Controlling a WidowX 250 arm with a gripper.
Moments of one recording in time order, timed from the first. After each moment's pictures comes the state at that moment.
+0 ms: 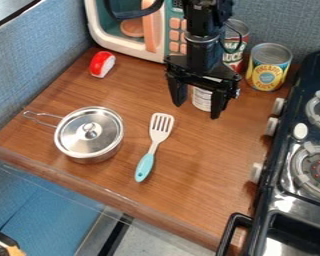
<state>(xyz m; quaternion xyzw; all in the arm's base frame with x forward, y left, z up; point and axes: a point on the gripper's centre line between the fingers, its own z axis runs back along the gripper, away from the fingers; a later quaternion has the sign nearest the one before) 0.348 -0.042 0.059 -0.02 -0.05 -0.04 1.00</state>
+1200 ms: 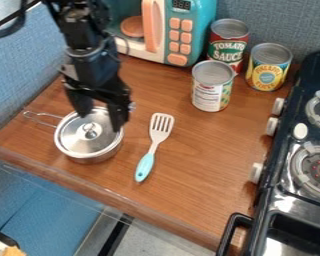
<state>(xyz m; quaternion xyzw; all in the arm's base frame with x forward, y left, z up) 0.261 0.067 0.067 0.01 -0.07 -0.03 1.00</state>
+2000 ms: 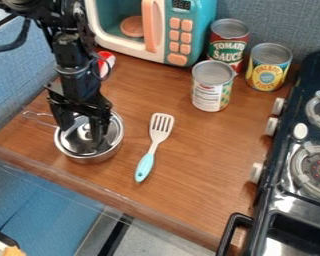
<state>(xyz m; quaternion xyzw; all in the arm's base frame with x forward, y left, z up) 0.267 0.103 0.023 0.02 -0.01 0.01 1.00</state>
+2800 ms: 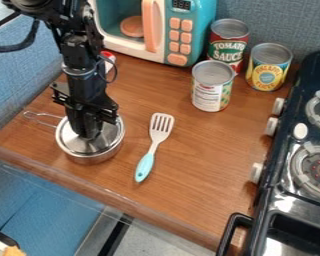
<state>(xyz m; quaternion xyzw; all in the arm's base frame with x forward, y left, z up) 0.271 0.095 0.020 0.03 -0.01 0.01 1.00</state>
